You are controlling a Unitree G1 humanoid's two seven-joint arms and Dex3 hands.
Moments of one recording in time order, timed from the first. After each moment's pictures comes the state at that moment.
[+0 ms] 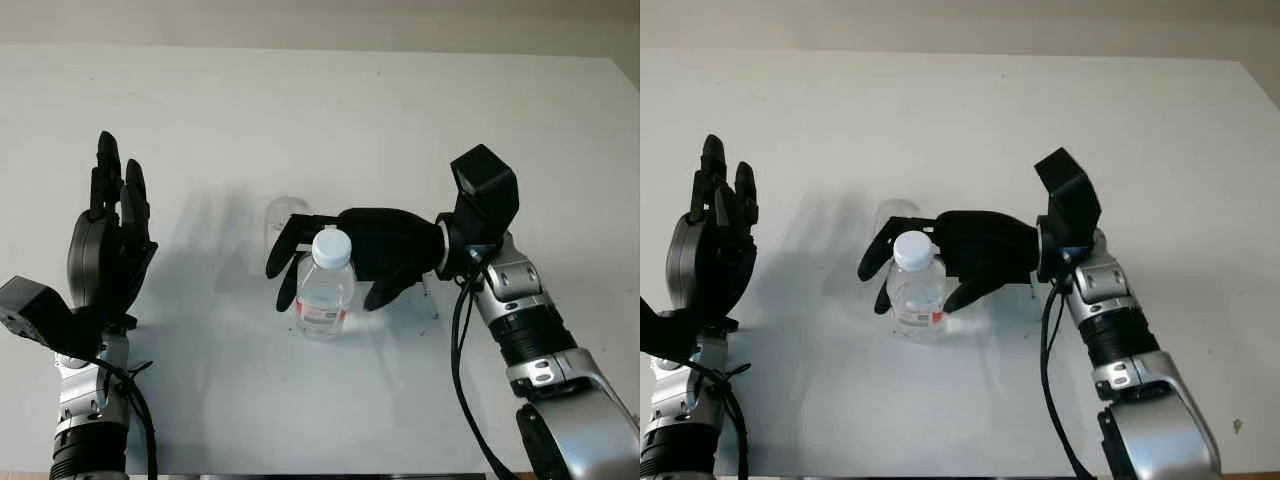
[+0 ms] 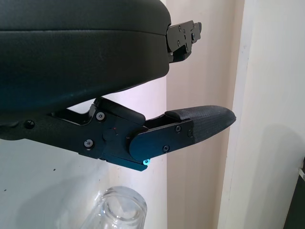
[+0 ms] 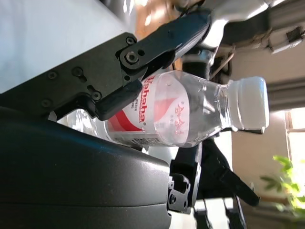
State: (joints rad) left arm -0.27 0.25 0.33 0.33 -0.35 -0.34 -0.36; right arm -0.67 -0.32 0.16 0.40 0.28 0.15 1.28
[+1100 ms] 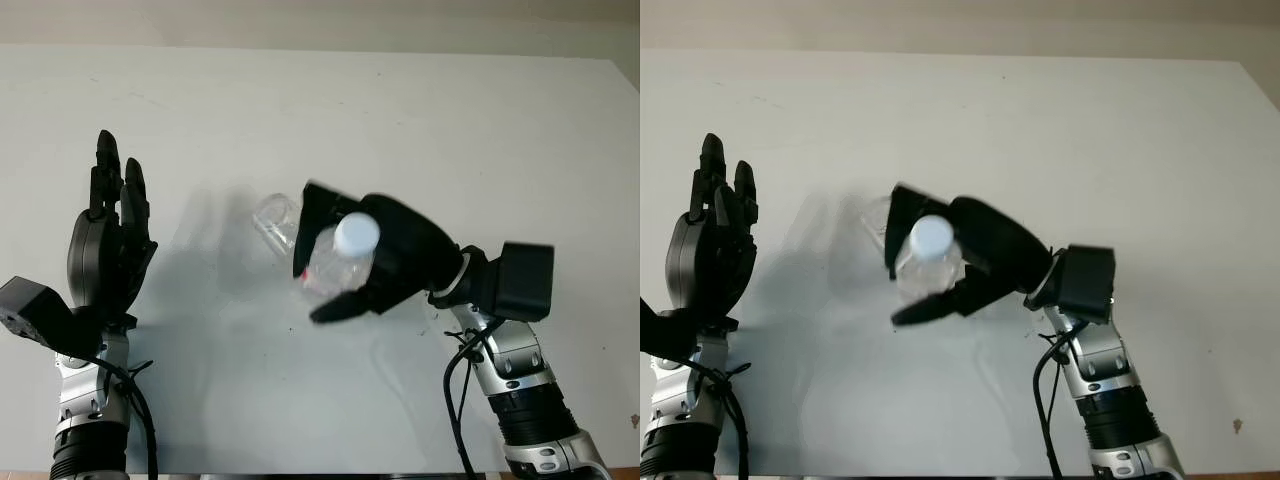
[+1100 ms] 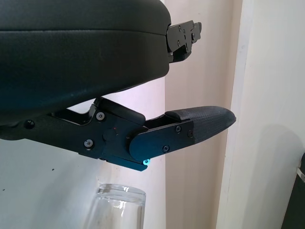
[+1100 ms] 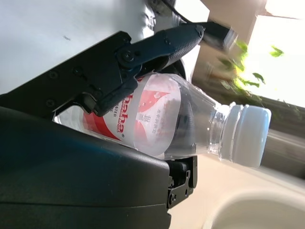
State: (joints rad) left arm -0.27 0.25 0.33 0.33 -0.35 -0.35 -0.36; right arm -0.42 -0.21 0.07 0.12 0.28 -0.14 0.71
